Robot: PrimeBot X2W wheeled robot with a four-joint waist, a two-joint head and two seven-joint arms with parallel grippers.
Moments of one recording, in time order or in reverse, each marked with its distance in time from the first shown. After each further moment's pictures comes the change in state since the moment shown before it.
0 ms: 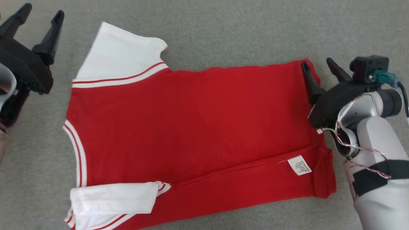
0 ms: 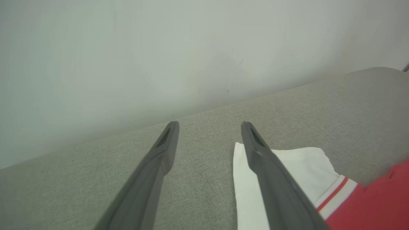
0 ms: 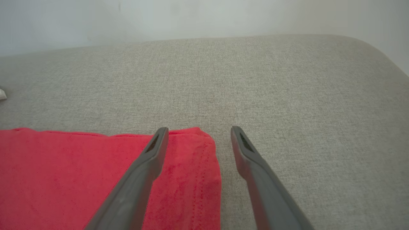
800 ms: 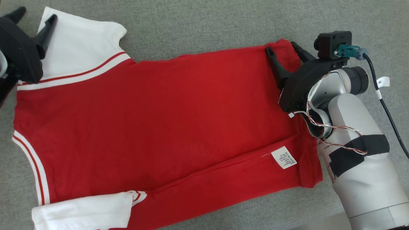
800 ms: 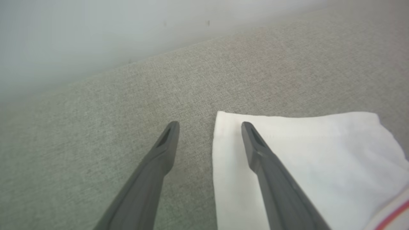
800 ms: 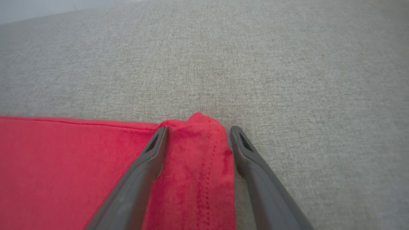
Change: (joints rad) left arm -0.225 0.056 -0.349 0.187 -0.210 0.000 0.098; right arm -0.169 0.062 0.129 0.148 0.064 0.000 0.028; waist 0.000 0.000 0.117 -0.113
